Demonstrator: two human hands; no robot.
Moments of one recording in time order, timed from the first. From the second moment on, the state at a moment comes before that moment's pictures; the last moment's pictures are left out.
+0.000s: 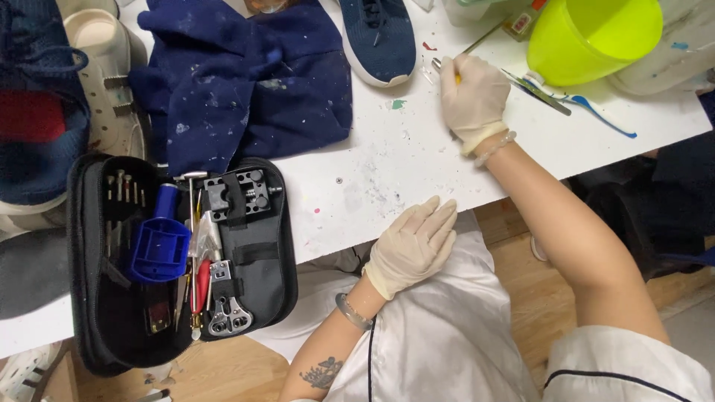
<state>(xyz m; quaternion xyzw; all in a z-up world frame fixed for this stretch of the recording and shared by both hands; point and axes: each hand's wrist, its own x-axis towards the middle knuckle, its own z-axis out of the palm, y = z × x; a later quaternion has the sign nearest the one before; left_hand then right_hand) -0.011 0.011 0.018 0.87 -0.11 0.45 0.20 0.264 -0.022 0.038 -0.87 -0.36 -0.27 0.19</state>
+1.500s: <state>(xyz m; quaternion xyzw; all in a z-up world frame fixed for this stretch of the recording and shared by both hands) -0.025 -0.001 0.057 0.84 -0.14 0.49 0.17 0.199 -0.015 0.086 -0.89 -0.31 -0.10 0.31</state>
